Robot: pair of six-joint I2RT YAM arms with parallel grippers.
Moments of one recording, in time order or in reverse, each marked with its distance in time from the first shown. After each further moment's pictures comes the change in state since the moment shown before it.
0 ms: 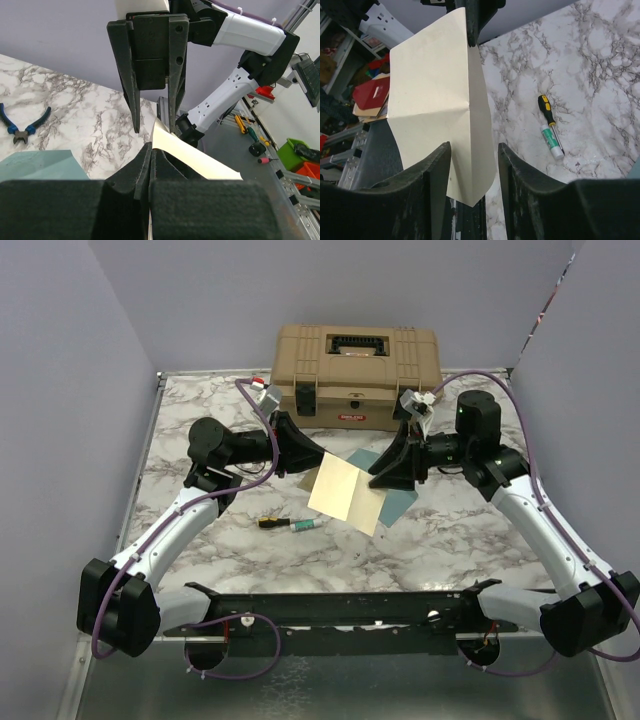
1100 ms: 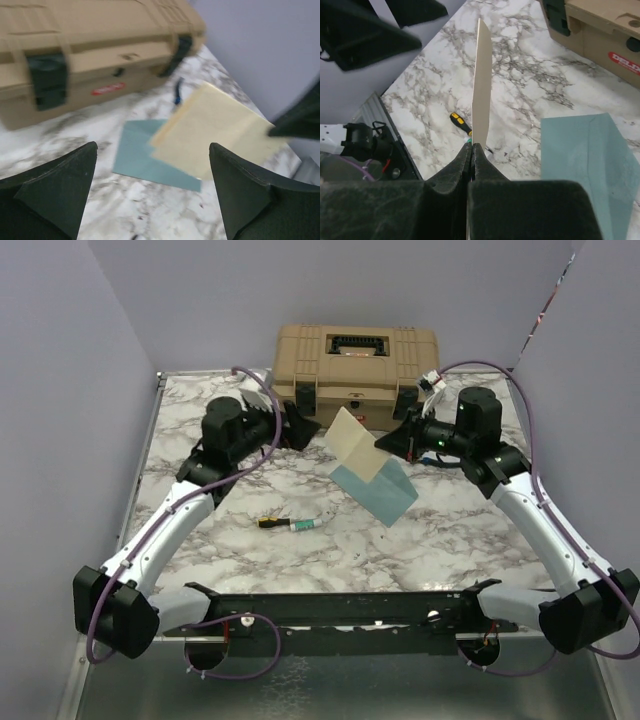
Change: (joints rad) left arm 0.055 -0.005 0.171 -0.729 -0.824 0.366; right arm 0.005 0.004 0.023 0.010 0.610 0.147
